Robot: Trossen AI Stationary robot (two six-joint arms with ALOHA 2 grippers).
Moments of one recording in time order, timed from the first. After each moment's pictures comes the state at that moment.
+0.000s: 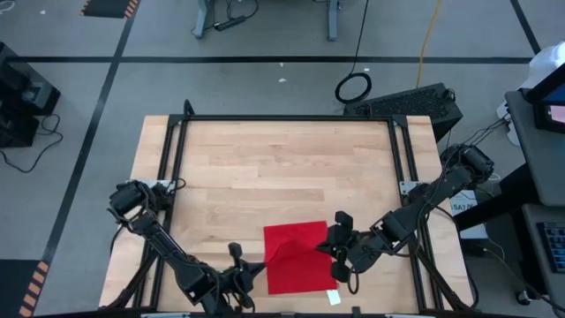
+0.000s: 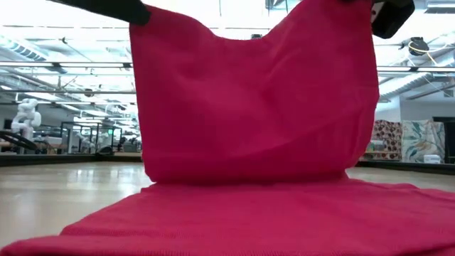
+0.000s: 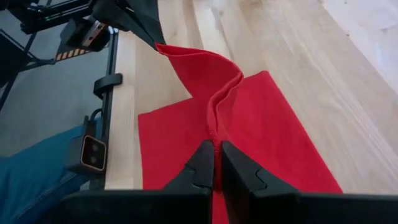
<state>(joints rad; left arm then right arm) -0.86 1.93 1.25 -0.32 -1.02 -0.49 0.65 1.48 1.03 -0.32 0.46 0.75</state>
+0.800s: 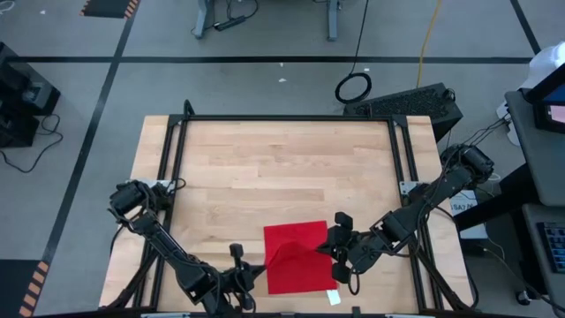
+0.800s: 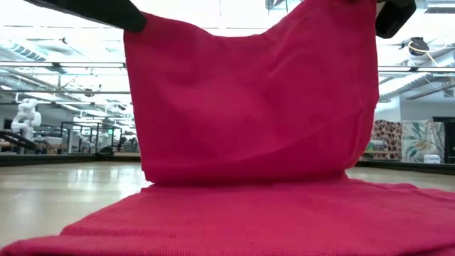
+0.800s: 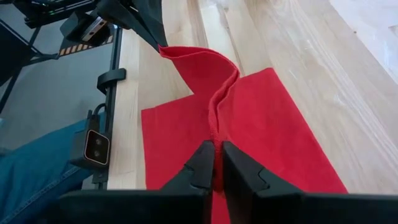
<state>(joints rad) -0.86 1.93 1.25 -0.31 -0.96 -0.55 0.65 1.48 1.03 -0.32 0.44 0.74</state>
